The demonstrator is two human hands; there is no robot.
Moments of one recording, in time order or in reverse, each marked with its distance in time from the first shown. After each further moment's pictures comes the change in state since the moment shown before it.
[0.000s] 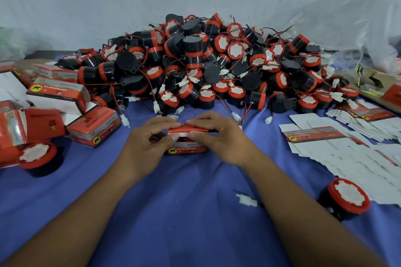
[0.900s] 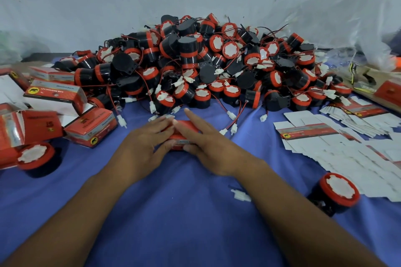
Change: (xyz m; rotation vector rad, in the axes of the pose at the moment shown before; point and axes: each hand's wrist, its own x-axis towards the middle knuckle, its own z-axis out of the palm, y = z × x) left_hand -0.002 -0.001 -0.003 0.596 -0.098 0.317; right_hand -0.010 0.007 0.011 -0.487 -0.200 -0.199
